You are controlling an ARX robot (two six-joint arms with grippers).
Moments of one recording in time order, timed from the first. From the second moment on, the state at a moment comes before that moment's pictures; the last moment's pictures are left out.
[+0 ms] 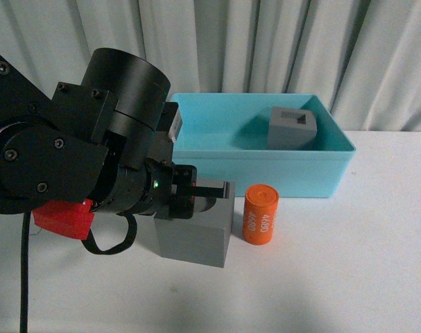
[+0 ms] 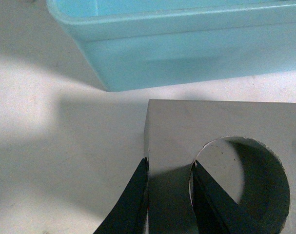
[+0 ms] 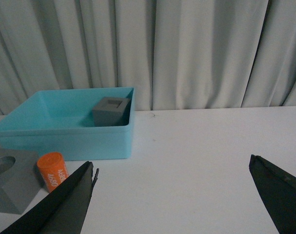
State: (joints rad) left arm -0.42 2.01 1.00 0.26 -0.15 -0.22; right arm 0.00 0.00 0.01 0.00 0.00 0.00
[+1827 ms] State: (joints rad) left arm -0.29 2.29 1.81 -0.09 0.01 -0.18; right arm 0.00 0.00 0.01 0.00 0.00 0.00
